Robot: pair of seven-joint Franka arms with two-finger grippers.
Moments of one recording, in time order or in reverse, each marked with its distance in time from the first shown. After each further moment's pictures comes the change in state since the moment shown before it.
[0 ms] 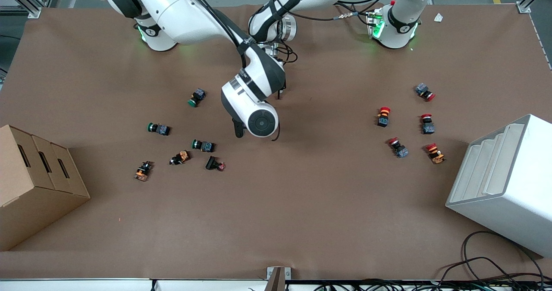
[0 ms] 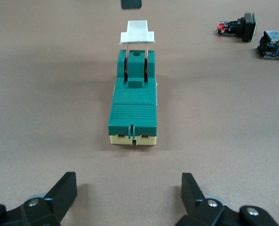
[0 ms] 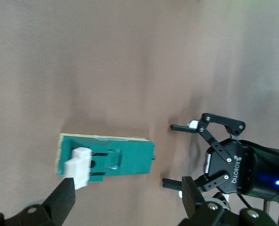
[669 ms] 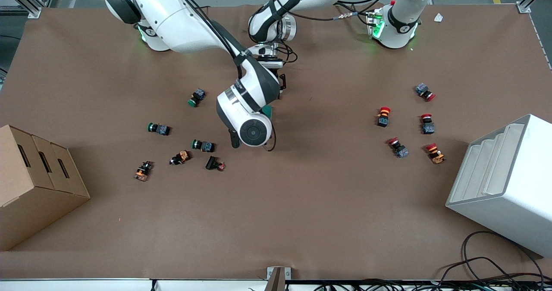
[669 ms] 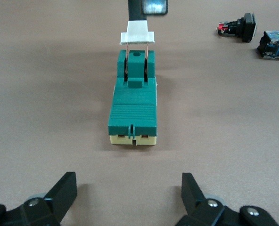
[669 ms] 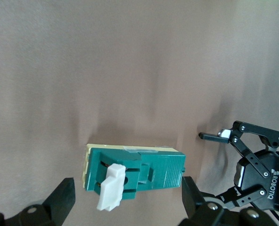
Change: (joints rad) left arm -0.001 0.001 0.000 0.001 0.000 -0.003 0.000; right arm -0.011 0.050 0.001 -0.005 -0.015 0.074 -0.037
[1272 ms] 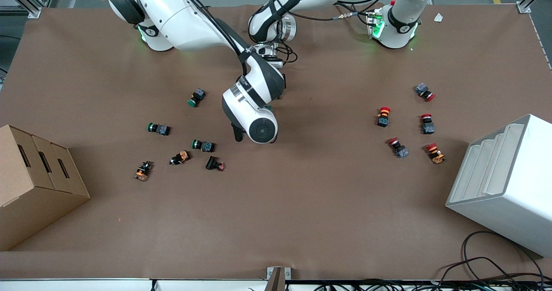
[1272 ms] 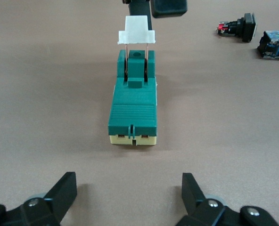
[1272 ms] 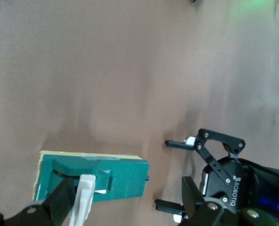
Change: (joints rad) left arm 0.000 0.000 0.000 0.001 0.000 -0.001 0.000; right arm 0.014 -0.002 0.011 0.016 0.000 -0.134 0.000
